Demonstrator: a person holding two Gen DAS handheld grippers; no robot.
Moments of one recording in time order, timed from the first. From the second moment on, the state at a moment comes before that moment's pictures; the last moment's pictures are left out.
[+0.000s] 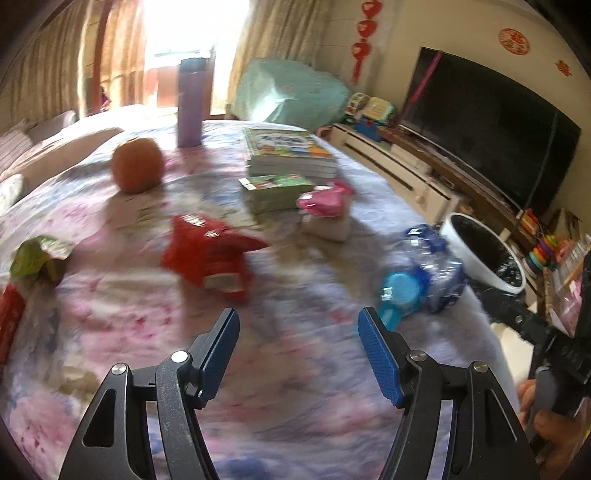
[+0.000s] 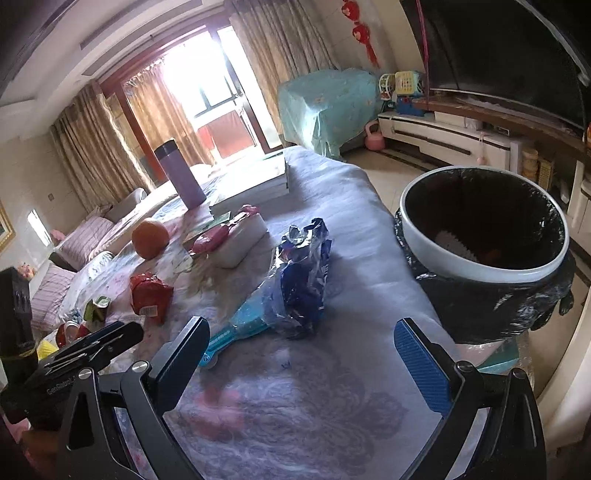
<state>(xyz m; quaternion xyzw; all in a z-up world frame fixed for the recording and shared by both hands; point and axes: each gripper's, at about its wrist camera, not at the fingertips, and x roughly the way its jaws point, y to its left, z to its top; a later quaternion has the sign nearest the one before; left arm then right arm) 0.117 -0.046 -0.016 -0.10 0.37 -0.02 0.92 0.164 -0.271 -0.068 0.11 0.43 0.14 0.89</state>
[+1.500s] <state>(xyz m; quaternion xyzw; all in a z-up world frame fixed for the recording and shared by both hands) 0.215 -0.004 -0.052 -0.13 0.39 -0.03 0.91 0.210 -0.256 -0.097 0.10 0.47 0.14 0.86</state>
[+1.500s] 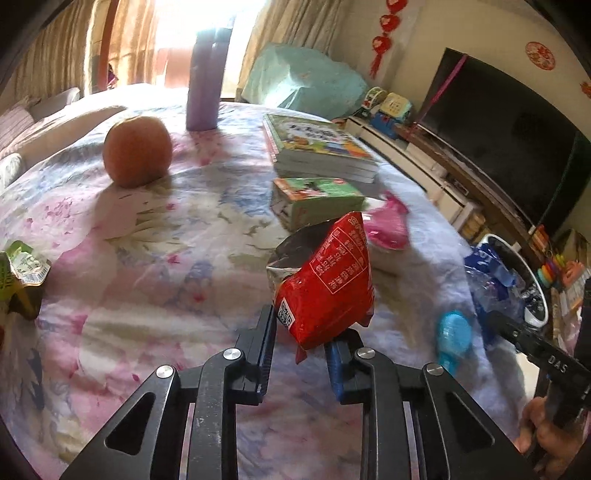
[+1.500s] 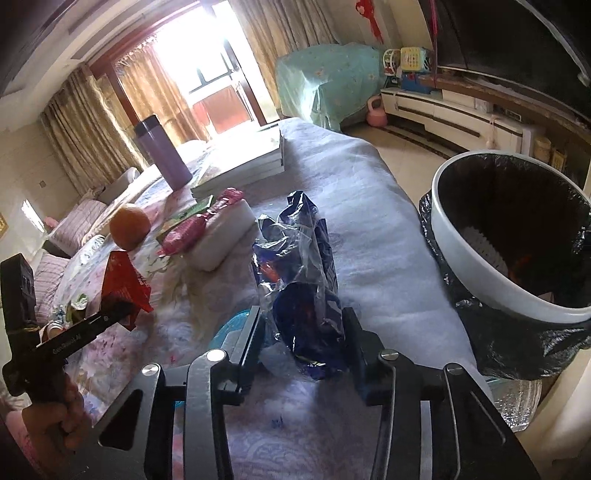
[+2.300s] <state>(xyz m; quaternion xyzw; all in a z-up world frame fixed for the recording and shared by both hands) 0.207 -0.092 -0.025 -0.10 0.38 -0.15 0.91 0.172 -0.312 -0.060 0.12 0.43 0.12 0.89</state>
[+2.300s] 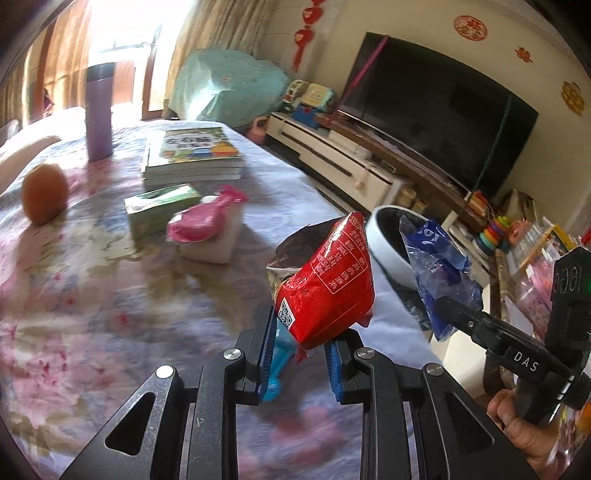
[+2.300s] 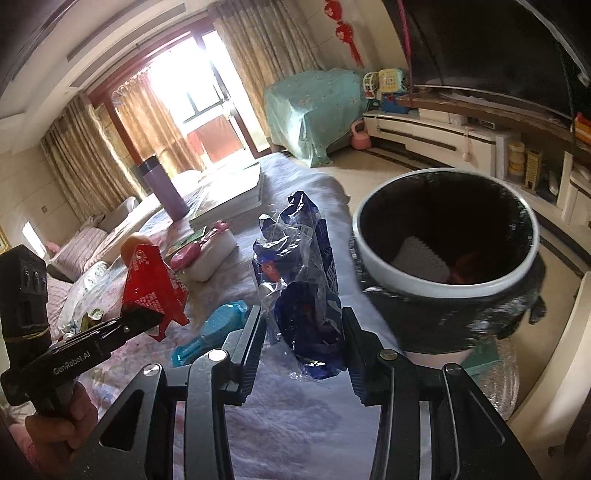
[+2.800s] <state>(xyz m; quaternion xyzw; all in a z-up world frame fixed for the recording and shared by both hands) 0.229 -0.156 -0.018 -0.07 0.38 -0.19 0.90 0.164 -0.359 -0.050 0.14 0.41 0.07 0.90</state>
